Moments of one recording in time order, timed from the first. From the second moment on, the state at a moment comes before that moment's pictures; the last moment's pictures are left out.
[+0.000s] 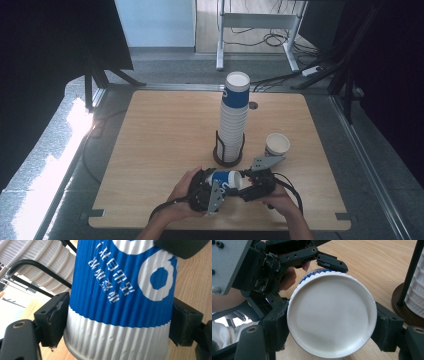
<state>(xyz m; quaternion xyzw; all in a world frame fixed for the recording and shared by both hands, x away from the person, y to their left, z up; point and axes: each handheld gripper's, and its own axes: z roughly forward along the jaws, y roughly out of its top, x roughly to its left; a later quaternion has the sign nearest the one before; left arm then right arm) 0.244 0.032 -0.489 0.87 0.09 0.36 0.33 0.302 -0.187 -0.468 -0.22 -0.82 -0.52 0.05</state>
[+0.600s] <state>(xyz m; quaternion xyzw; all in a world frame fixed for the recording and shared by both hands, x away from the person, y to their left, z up) 0.243 0.031 -0.490 0.87 0.08 0.36 0.34 0.303 -0.186 -0.469 -0.22 -0.82 -0.52 0.06</state>
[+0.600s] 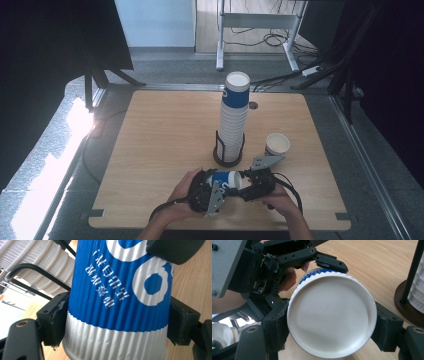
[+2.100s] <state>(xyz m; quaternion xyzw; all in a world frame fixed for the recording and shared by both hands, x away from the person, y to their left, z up) 0.255 0.029 -0.470 0.87 0.02 0.42 0.27 0.333 -0.153 -0.393 -0.14 -0.97 -0.21 0.04</state>
